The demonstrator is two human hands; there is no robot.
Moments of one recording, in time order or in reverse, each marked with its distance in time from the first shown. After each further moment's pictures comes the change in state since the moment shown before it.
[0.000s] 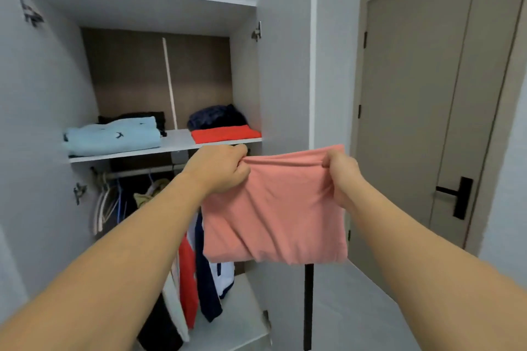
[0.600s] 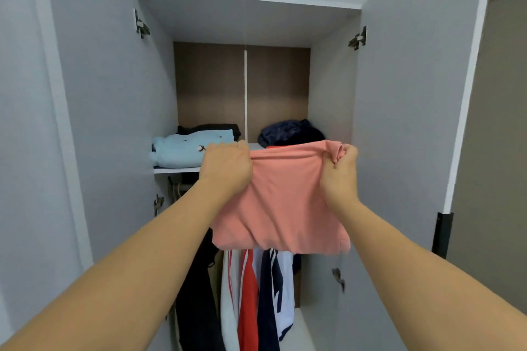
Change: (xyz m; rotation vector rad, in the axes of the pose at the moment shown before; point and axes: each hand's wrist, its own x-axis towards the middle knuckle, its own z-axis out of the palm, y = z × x) left_hand -0.020 -0.225 0.033 0.439 0.045 -0.416; right_hand 0.045 0.027 0.283 -0.084 -0.109 -0.581
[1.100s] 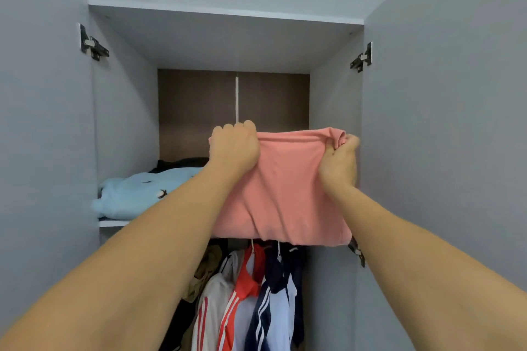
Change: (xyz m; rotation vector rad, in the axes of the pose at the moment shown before) left_hand 0.210 0.046 0.072 0.021 0.162 -0.084; right_hand 0.228 0.061 0.064 -0.088 0.134 -0.043
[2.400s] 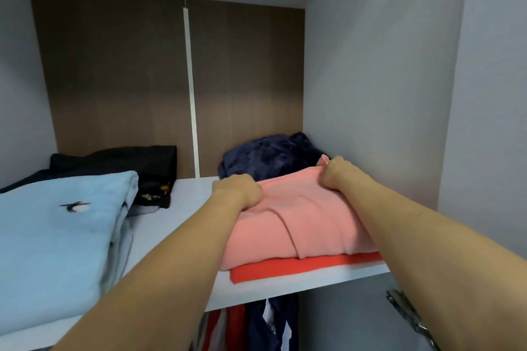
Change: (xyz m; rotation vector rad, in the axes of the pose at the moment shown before) left_hand 0.116 0.072 0.363 -0.328 -0.827 -0.156; right_hand 0.209 0.227 0.196 -0.927 -0.513 0.257
